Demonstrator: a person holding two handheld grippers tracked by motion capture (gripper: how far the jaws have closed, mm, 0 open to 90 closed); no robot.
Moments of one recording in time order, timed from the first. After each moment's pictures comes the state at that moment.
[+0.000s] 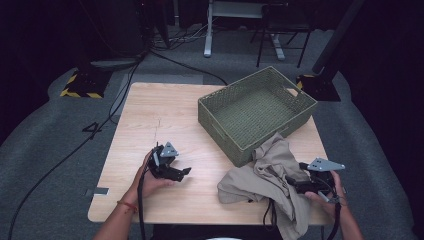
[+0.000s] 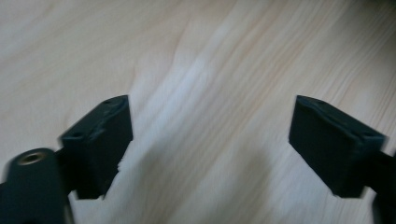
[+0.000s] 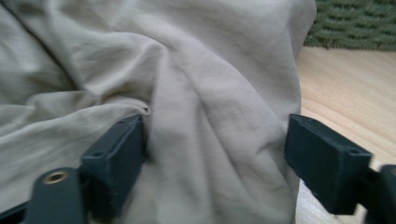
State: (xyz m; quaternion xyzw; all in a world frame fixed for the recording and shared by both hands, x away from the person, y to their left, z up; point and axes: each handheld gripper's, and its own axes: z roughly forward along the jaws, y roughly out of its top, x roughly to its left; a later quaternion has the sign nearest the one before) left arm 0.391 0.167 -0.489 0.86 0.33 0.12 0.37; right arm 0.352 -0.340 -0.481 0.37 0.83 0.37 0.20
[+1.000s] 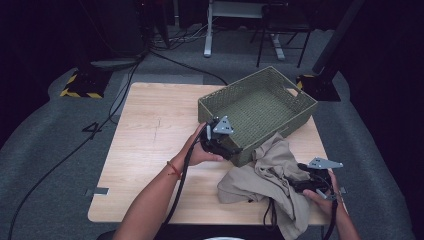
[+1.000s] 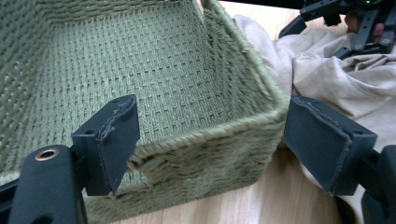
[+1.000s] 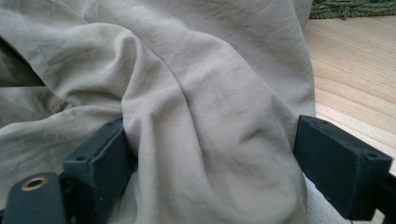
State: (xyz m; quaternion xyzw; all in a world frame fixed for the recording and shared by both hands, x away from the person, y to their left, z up) left arm 0.445 0.025 -0.410 0.88 0.15 0.10 0.45; right arm 0.366 -0.348 -0.503 0.40 0.81 0.39 0.16
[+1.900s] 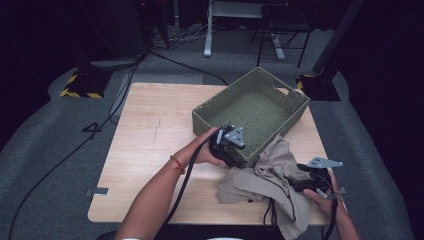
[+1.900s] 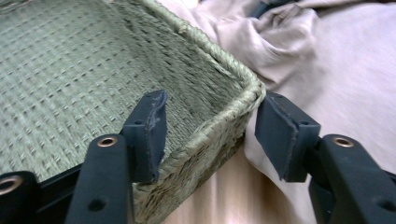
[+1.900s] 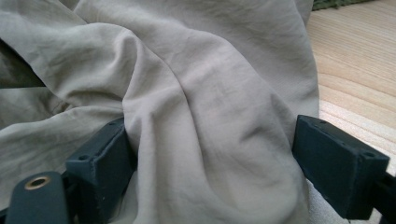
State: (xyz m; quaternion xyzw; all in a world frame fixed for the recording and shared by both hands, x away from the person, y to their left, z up) left arm 0.431 0.003 -0.406 0.92 0.01 0.03 0.38; right arm 0.367 -0.349 -0.503 0.40 0.81 0.39 0.15
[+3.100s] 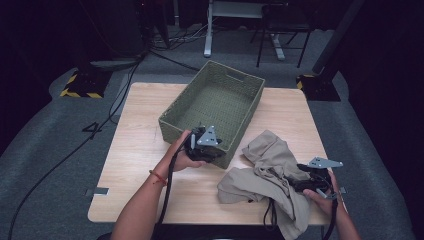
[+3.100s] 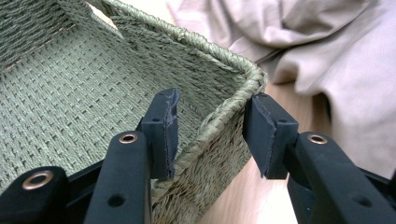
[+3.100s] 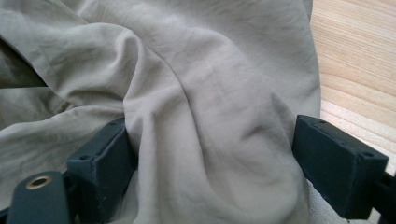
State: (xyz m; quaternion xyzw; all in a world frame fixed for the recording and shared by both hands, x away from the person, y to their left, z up) left arm 0.420 0.077 -0.415 0.90 0.11 0.15 0.40; right arm 0.367 -0.349 -0.503 0.40 0.81 0.40 0.15
